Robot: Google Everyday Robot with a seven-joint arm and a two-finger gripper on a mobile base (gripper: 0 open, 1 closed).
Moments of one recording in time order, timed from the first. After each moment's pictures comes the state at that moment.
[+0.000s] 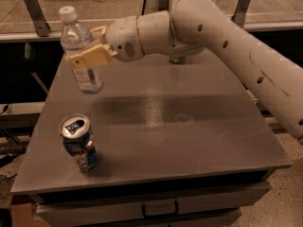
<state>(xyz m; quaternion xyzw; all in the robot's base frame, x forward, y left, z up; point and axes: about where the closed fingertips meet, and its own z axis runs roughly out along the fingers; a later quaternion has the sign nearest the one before) 0.558 0.159 0.984 -0.57 0.53 0.42 0.47</state>
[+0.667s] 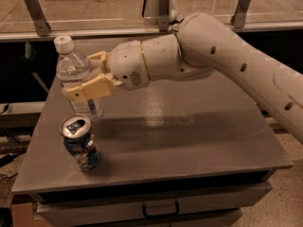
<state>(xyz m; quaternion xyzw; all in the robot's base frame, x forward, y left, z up) 0.477 0.149 0.965 -0.59 0.51 0.44 0.45</state>
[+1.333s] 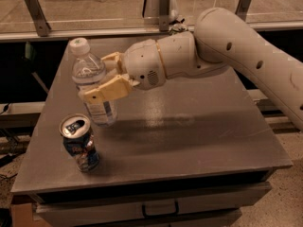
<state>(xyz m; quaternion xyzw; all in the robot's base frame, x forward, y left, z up) 0.469 0.118 0.961 -0.60 0.51 0.44 0.43</state>
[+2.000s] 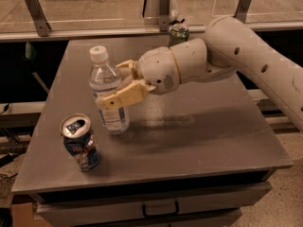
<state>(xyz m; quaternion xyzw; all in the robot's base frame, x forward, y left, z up) 0.465 0.089 0.945 -0.60 0.50 0.48 0.40</state>
